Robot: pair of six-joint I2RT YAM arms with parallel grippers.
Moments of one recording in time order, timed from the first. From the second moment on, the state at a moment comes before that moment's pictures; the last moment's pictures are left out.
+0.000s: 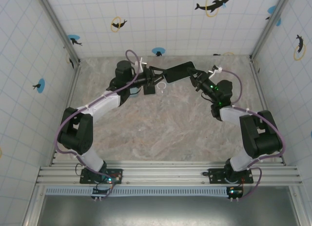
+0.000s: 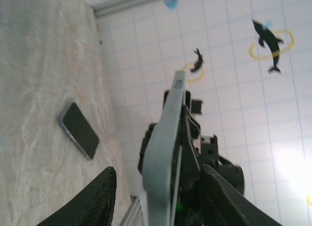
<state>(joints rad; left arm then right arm) -0.45 1.68 1.14 0.41 0.79 -1.22 0.29 1.59 0.72 1.09 -0.46 1.52</state>
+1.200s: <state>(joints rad) -0.79 1.67 1.04 0.62 -0.15 -1.70 0.60 1.58 0.81 0.88 0.17 1.33</state>
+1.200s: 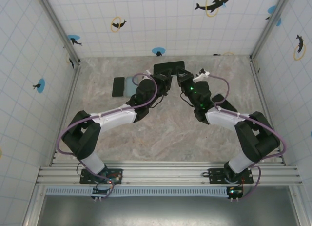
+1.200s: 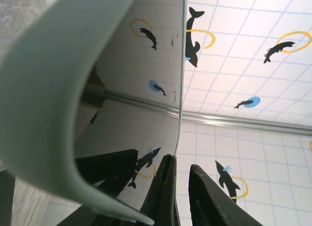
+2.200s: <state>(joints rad) -0.77 1.67 1.01 0.64 -0.22 -1.70 0.62 1.54 0.78 0.85 0.21 1.36</state>
